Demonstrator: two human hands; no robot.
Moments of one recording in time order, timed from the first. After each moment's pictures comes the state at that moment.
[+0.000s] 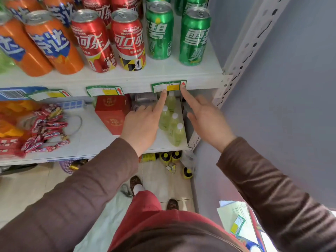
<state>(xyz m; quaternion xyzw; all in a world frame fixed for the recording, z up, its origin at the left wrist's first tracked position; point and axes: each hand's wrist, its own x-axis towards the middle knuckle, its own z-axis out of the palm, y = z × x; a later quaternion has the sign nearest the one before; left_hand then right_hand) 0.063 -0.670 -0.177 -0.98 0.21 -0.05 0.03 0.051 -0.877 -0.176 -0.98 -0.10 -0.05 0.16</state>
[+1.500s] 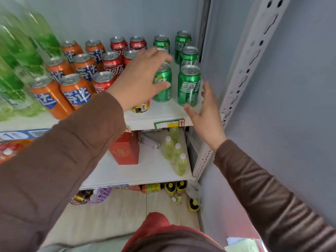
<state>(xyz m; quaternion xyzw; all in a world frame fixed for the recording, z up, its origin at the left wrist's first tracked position) 0.156 -0.676 0.009 -0.93 0.30 -0.14 -0.16 0.111 -0.874 -0.111 -0.86 0.00 -0.19 0.48</state>
